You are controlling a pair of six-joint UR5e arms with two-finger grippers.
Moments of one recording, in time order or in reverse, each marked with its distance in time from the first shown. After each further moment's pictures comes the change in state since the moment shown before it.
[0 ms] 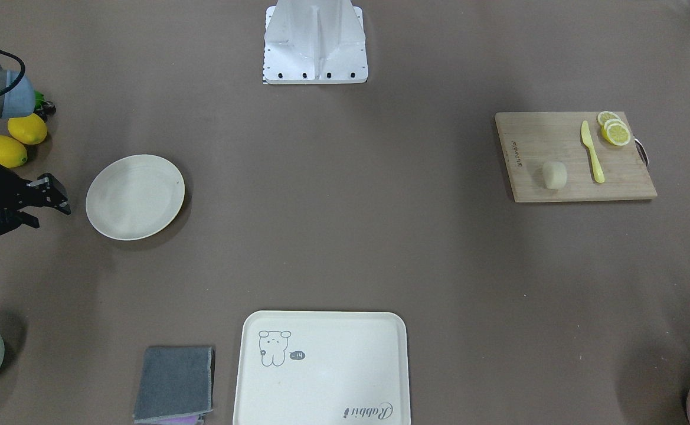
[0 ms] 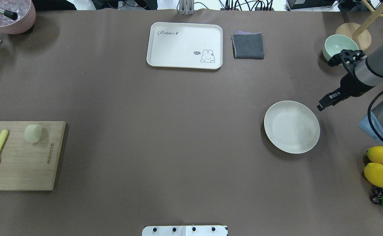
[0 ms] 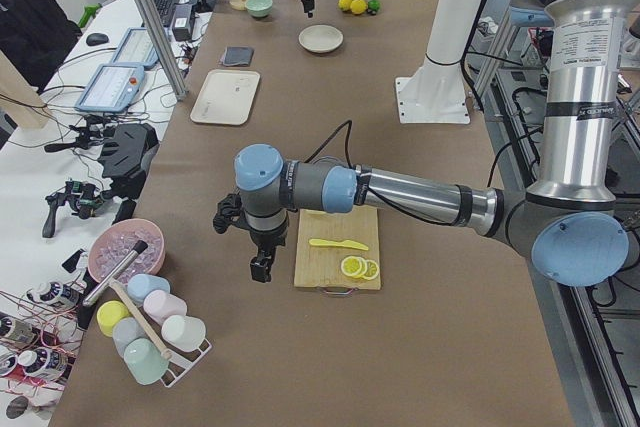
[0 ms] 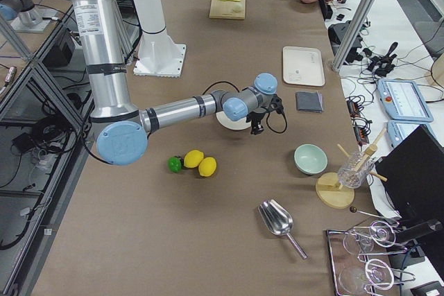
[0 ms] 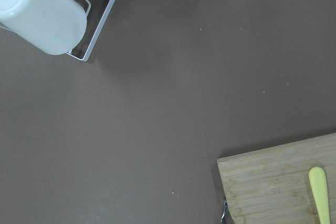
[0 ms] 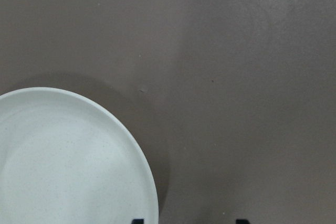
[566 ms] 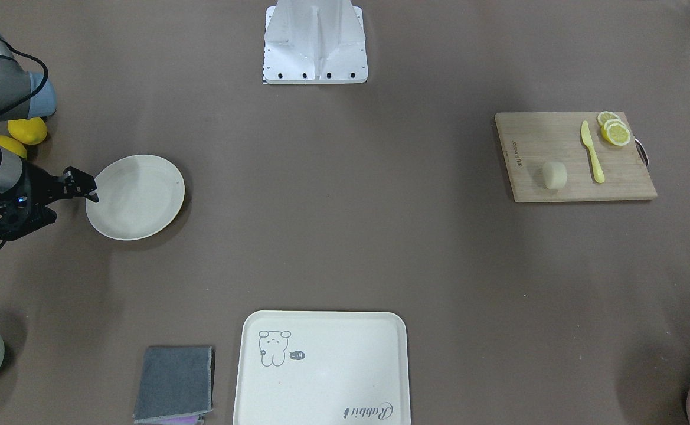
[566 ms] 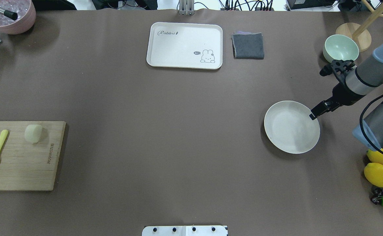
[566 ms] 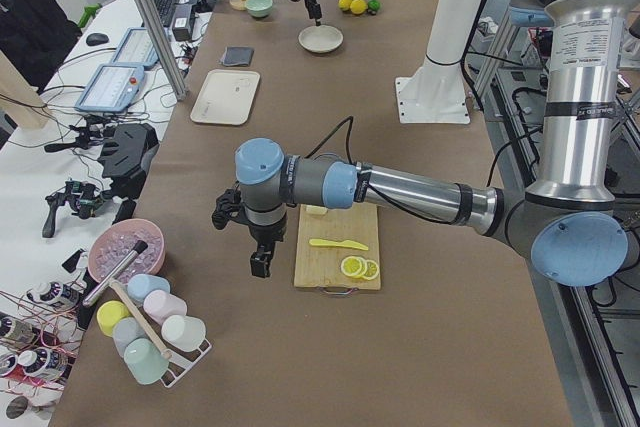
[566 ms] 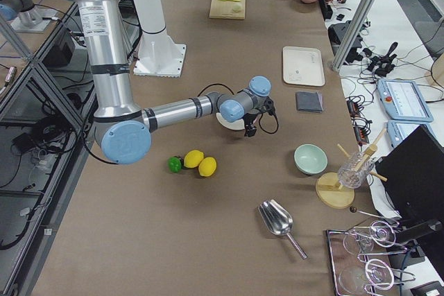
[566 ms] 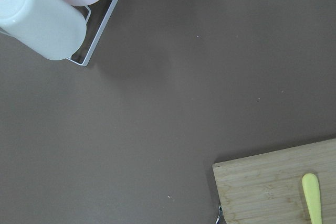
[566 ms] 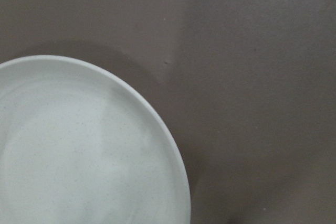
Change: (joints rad) left arm 0.000 0.000 -0.025 -0.001 0.000 -0.073; right arm -0.079 -0.005 -0.016 0.015 -0.003 0.029
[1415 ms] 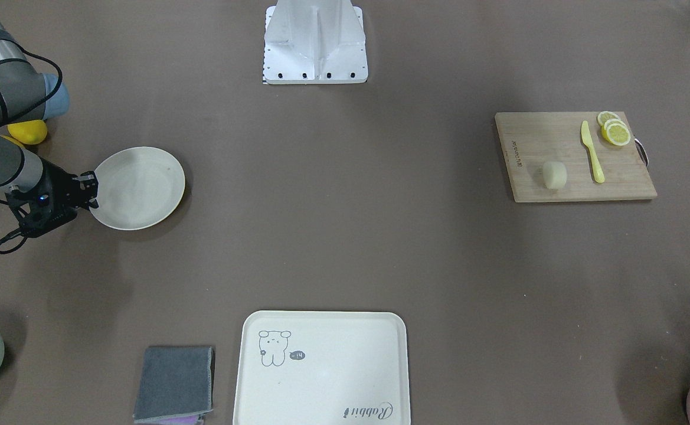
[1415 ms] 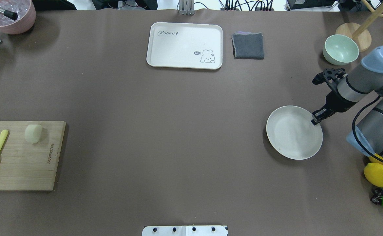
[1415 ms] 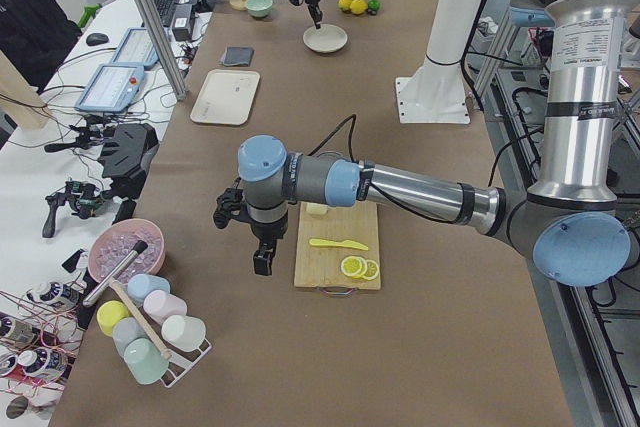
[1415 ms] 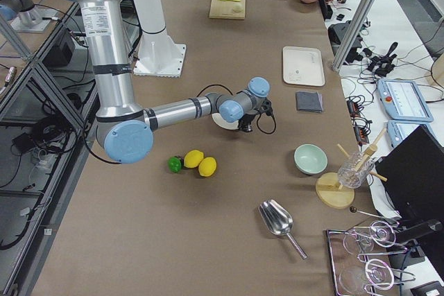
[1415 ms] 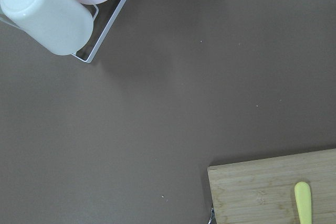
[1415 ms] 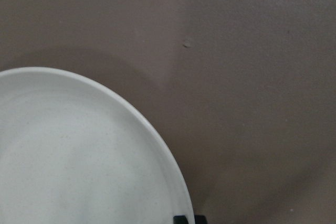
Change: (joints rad) left arm 0.000 0.007 -0.007 0.002 -0.001 -0.027; right arm -0.014 0.008 0.012 0.000 0.009 0.027
